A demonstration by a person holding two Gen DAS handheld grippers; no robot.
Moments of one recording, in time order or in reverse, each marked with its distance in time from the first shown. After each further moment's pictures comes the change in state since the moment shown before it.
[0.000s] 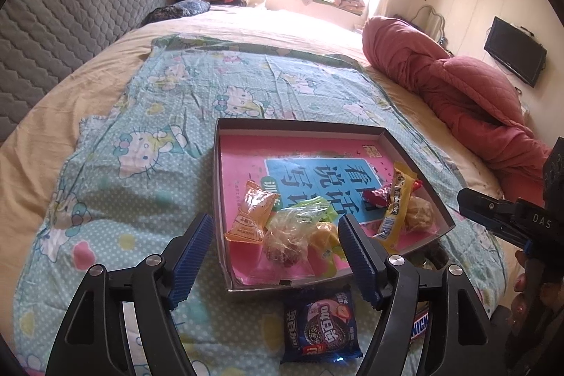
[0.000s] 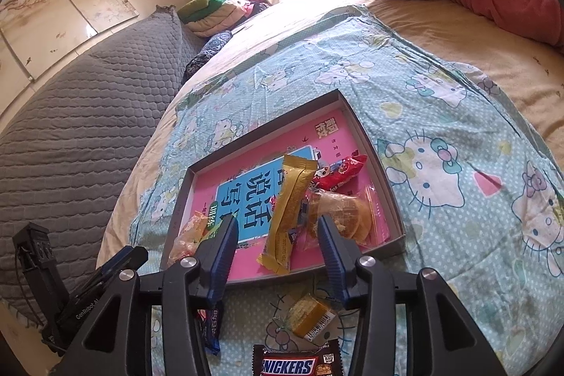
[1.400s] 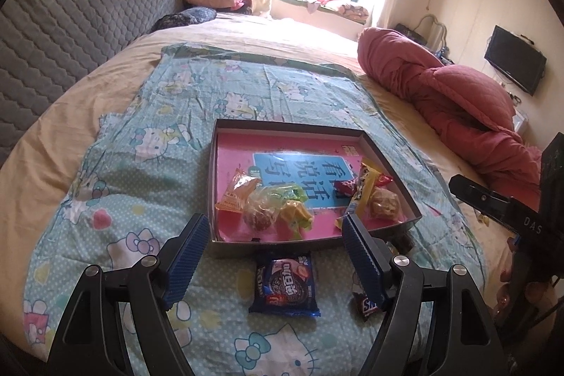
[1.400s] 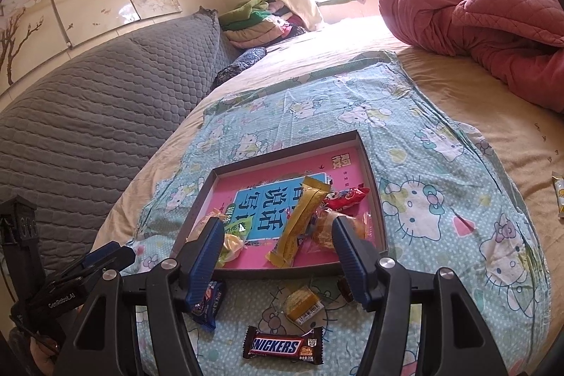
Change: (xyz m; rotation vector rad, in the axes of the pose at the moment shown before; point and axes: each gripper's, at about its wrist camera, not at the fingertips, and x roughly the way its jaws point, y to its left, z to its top) left arm -0.060 -0.029 -0.020 -0.027 -0.023 0.016; right arm -0.054 0.021 -0.008 -0.201 -0.094 0.022
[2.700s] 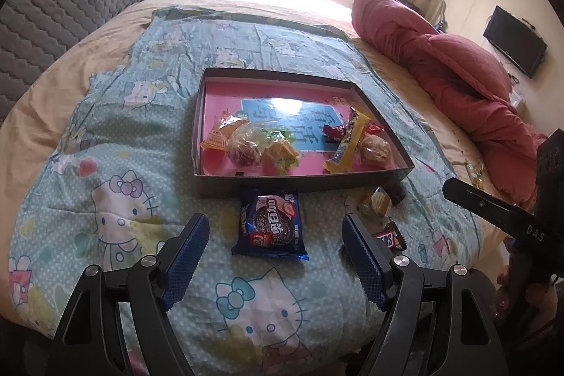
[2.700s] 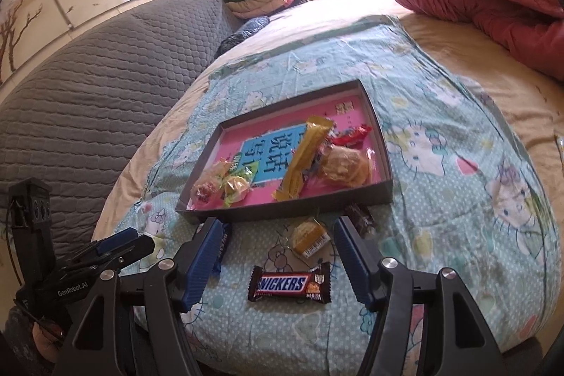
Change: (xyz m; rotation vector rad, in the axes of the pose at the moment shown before) left arm 0.003 -0.010 -0.036 0.004 0.145 -0.024; right arm -0.008 -0.005 -0.043 0.032 0.138 0.025
